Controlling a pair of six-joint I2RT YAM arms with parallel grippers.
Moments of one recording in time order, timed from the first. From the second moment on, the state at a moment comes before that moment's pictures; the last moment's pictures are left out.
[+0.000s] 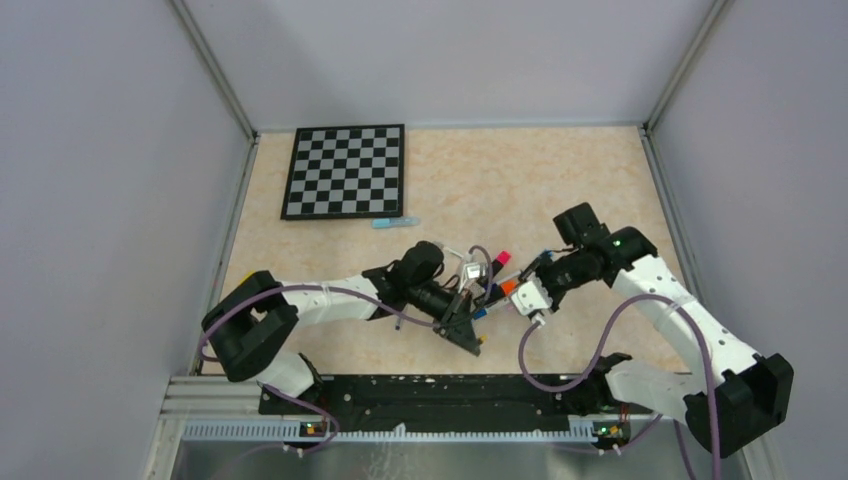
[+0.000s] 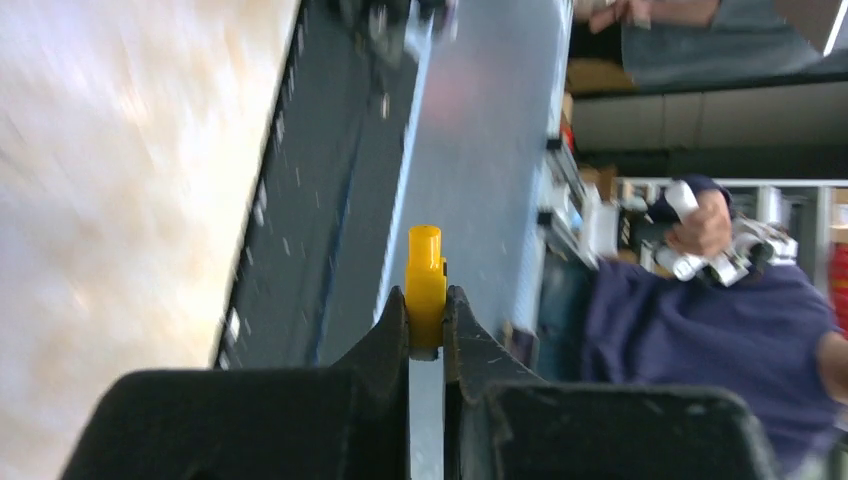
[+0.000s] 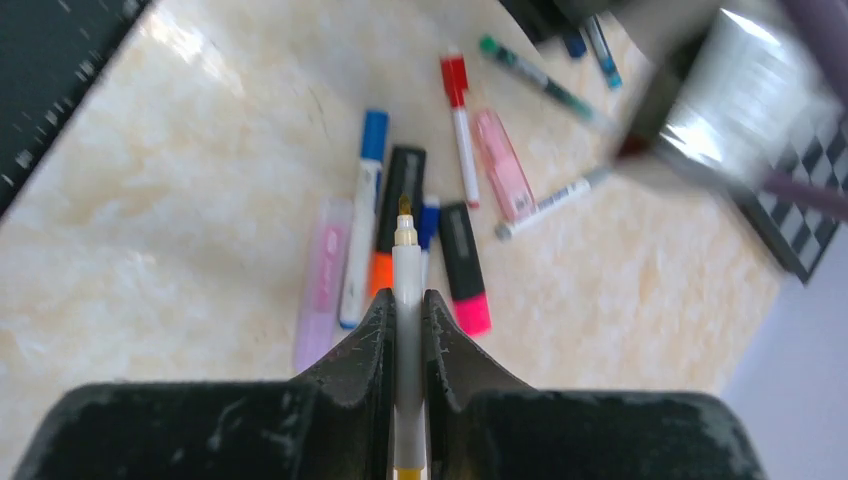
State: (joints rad) left arm -0.92 1.53 0.76 0.23 0.95 -0.67; right arm 0.49 1.08 0.96 -1.13 -0.72 -1.80
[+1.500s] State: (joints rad) left arm -0.62 1.40 0.77 0.27 0.23 -0.44; right arm 0.09 1.03 0.63 -0.15 -0.62 -0.16
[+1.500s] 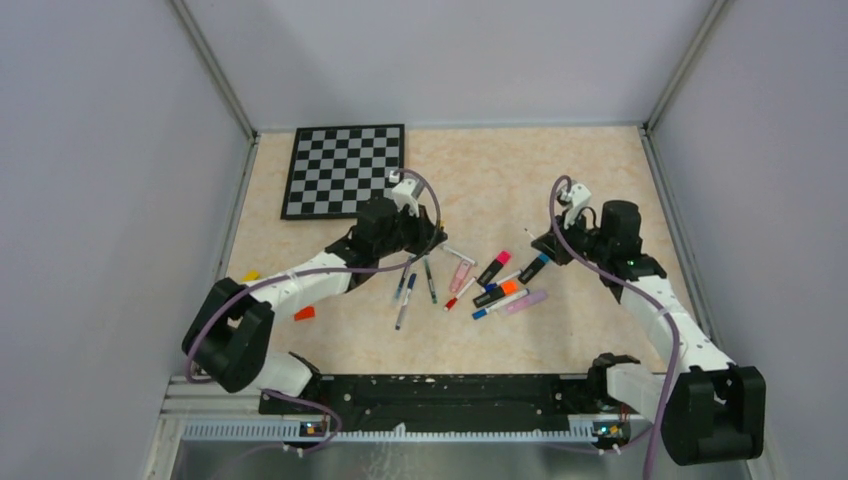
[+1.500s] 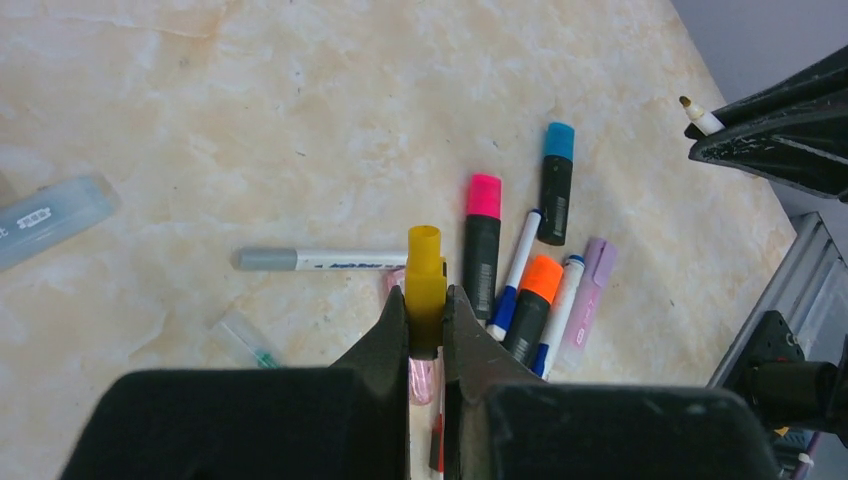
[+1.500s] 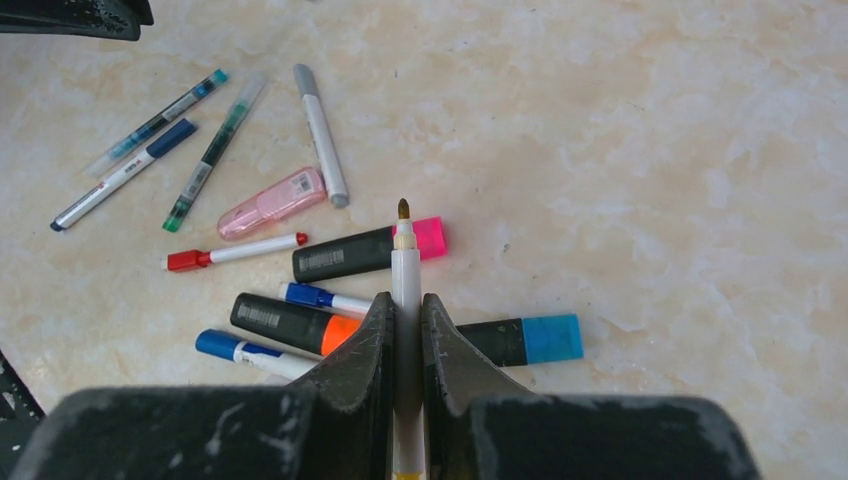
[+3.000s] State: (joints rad) left arm -0.53 2.27 1.80 -0.37 -0.12 -0.27; right arm 0.08 1.62 0.98 -0.07 -0.36 -0.07
